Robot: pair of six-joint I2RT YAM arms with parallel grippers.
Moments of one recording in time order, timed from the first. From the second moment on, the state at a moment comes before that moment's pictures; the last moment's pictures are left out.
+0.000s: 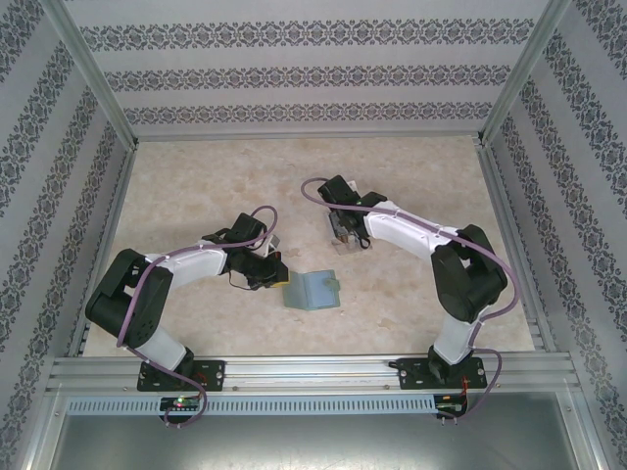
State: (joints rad) left arm -0.46 1.58 0.77 -0.34 0.63 -0.72; right arm 0.62 1.77 1.29 -0.64 0.43 0.30
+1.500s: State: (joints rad) left arm -0.46 1.56 0.81 -0.43 0.59 -0.63; right arm 0.59 1.25 0.85 -0.50 -0.29 0.41
